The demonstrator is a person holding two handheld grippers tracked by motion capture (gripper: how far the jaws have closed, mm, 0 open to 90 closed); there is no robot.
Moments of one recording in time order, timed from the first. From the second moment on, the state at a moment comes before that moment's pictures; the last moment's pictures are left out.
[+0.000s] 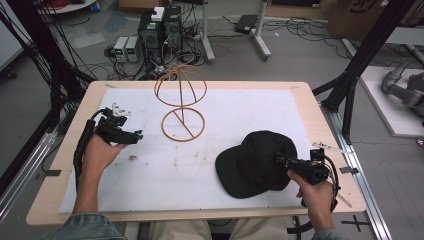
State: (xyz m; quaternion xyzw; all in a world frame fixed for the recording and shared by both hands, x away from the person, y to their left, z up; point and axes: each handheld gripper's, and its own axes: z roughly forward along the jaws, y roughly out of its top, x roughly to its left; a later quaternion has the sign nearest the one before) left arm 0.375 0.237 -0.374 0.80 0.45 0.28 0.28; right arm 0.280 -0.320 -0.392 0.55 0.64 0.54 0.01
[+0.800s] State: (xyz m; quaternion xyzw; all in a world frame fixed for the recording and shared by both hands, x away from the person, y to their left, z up) left arm 0.374 0.240 -0.374 0.80 0.46 0.28 0.28; right arm 0.277 -0.315 -0.383 0.54 0.64 0.55 0.02
